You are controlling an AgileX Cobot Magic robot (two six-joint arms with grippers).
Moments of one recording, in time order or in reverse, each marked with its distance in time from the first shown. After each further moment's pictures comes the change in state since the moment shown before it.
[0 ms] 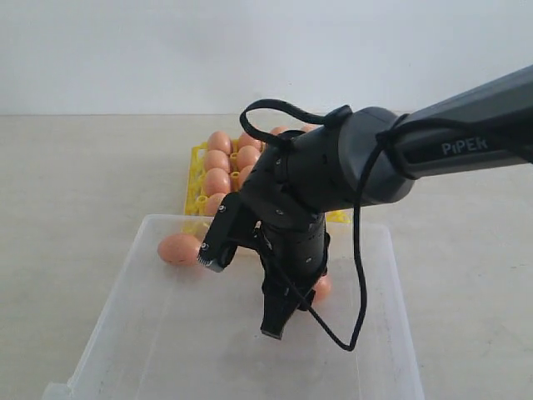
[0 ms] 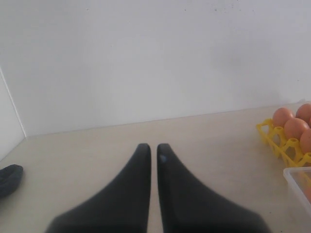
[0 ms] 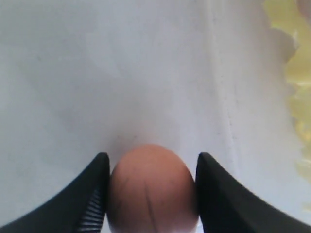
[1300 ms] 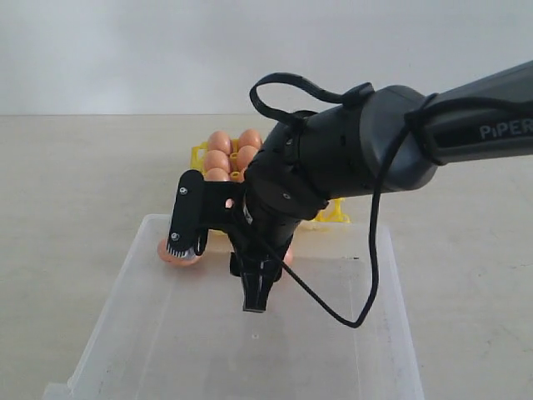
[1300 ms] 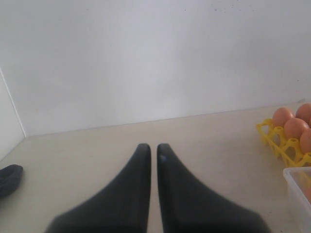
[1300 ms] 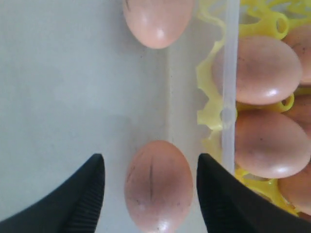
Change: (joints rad) left arm 0.000 0.000 0.000 0.000 0.000 0.000; right arm 0.000 -0.064 0.009 0.030 -0.267 -0.301
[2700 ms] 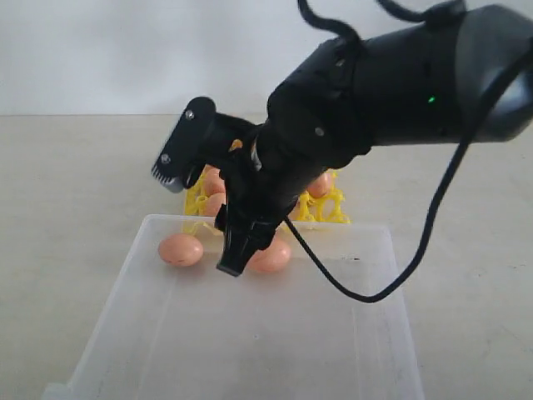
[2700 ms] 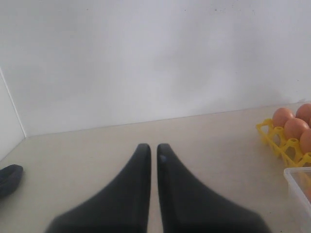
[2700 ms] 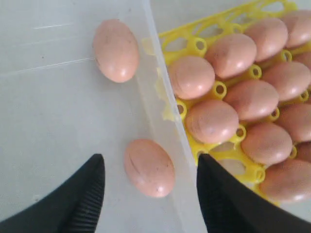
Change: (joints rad) left arm 0.000 0.000 0.000 0.000 0.000 0.000; right arm 0.000 -0.189 0.000 0.127 0.076 0.150
